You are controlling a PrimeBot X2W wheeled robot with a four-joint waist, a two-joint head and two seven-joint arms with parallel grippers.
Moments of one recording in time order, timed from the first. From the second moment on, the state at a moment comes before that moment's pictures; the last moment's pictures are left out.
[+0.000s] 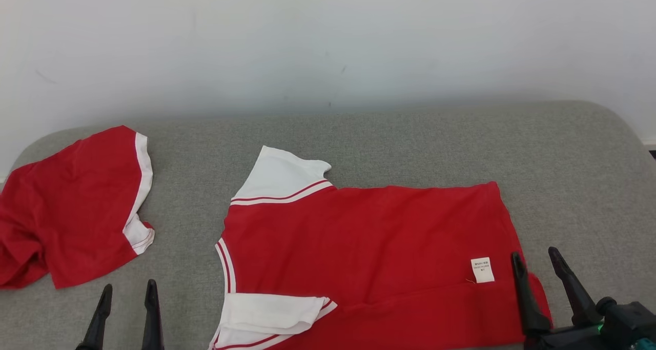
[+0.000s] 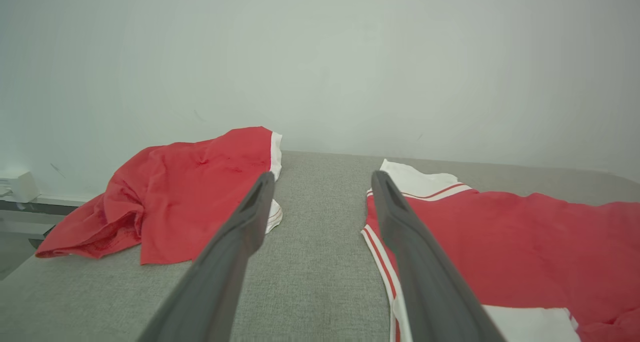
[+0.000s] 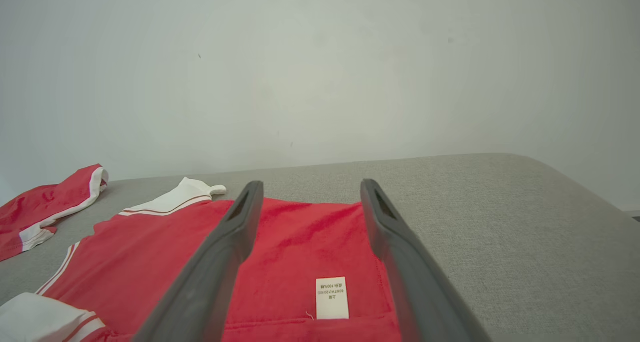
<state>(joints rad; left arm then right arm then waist) 0.07 0.17 0.00 0.08 -0.28 -0.05 -0.26 0.03 -0.25 0.11 0.13 0.37 0.13 -0.26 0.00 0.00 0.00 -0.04</state>
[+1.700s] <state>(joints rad) -0.82 0.50 -0.38 0.44 -0.53 -0.13 0.00 -0.66 -0.32 0.19 0.57 0.40 0.13 0.02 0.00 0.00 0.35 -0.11</state>
